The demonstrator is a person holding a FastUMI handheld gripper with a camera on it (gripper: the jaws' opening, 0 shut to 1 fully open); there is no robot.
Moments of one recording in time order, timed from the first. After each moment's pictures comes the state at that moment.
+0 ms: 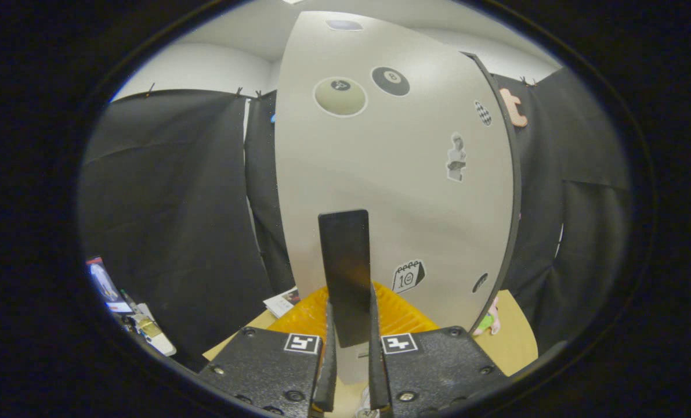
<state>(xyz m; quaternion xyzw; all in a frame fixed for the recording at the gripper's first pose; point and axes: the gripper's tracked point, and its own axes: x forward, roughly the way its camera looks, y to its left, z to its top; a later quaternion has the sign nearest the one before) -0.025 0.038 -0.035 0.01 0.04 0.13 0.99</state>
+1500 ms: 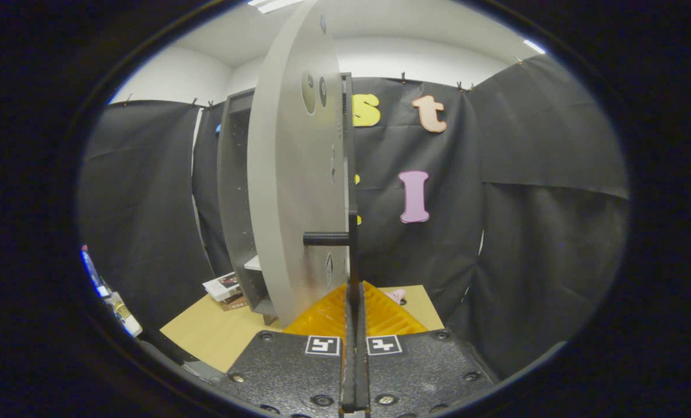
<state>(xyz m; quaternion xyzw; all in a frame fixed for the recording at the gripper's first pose) -0.065 -0.115 -0.037 0.00 0.03 -0.01 1.00</state>
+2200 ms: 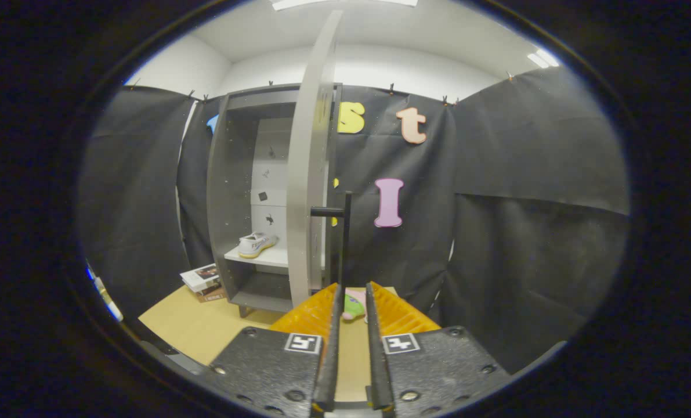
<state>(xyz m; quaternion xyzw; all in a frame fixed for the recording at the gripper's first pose) -0.111 -0.142 -0.058 -0.04 0.01 -0.08 1.00</state>
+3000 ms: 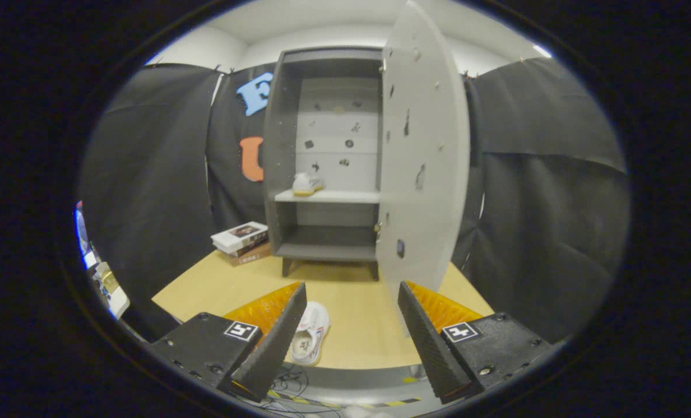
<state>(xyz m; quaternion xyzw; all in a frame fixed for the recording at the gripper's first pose) -0.108 0.041 -0.276 -0.02 0.12 0.00 0.99</state>
